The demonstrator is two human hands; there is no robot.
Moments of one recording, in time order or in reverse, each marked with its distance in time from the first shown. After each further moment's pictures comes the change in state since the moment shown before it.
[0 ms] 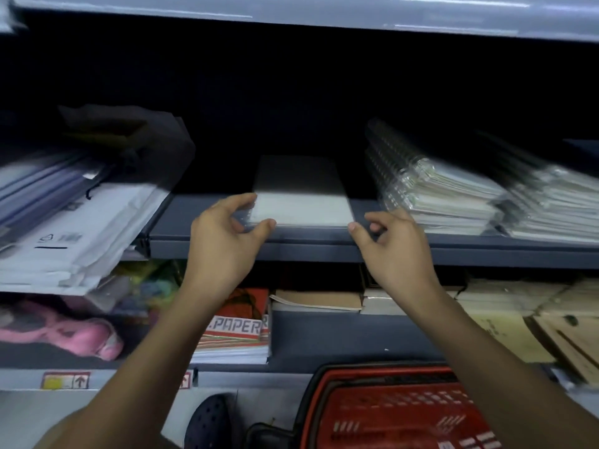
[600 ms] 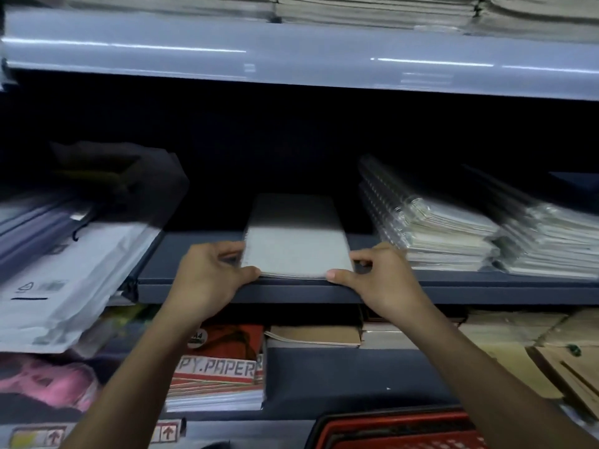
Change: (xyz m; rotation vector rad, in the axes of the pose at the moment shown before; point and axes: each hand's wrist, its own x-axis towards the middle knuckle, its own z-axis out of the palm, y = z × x) left_hand 0.032 -0.012 -0.007 -0.052 -0.241 -0.245; right_hand 0.029 0.000 0.007 0.014 -0.269 0.081
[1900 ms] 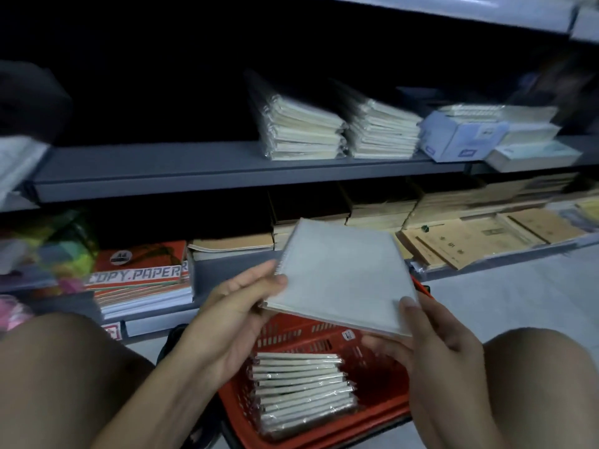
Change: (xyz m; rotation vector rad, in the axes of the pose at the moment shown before) left_hand -0.263 0.006 0.101 -1.010 -0.691 -0.381; right_hand -0.346 0.042 -0.103 1.039 0.577 0.639
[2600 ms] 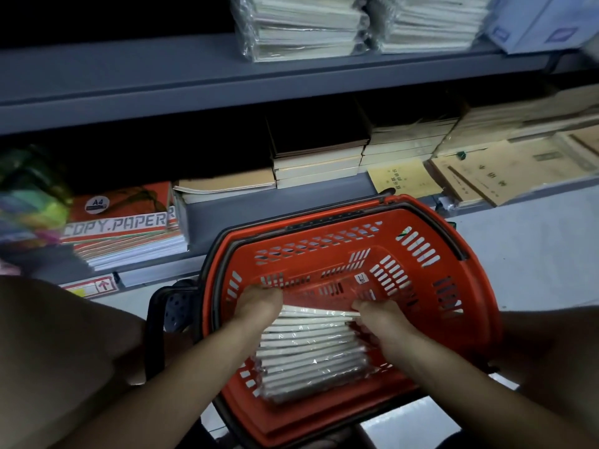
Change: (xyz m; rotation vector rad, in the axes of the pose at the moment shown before) left_hand 0.110 -0.121 -0.058 0.846 0.623 -0.485; right_hand 0.156 0.173 -0.012 -0.700 -0.078 0.612
